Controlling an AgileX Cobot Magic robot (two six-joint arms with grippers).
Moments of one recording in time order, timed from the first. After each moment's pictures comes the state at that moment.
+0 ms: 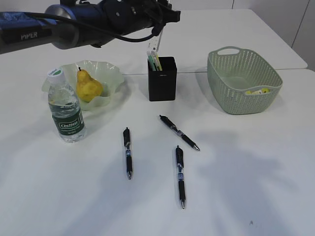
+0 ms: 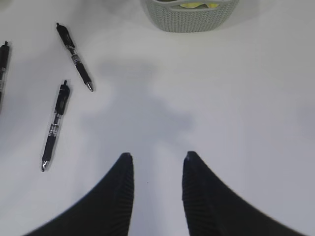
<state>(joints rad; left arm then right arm) -0.51 2.34 -2.03 -0.59 -0.12 0.50 0.20 1.03 -1.00 -0.06 1.00 0.17</state>
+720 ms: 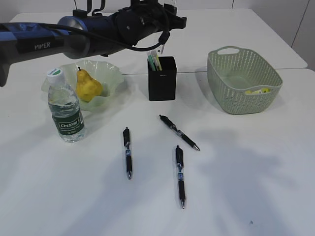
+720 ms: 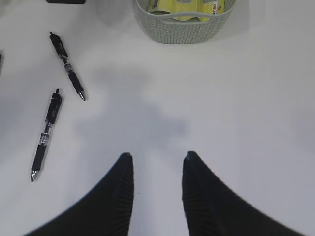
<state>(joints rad) -0.53 2.38 -2.03 -0.51 -0.21 0.46 0.20 1.03 -1.00 -0.10 0.97 0.17</state>
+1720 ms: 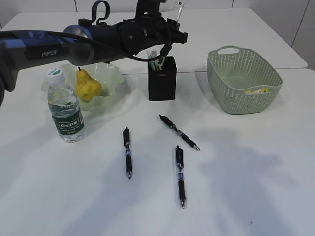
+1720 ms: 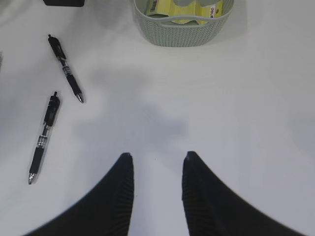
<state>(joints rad) -0.53 2.42 -2.03 -0.47 -0.15 0.46 0.20 1.03 -1.00 -0.10 0.96 0.17</state>
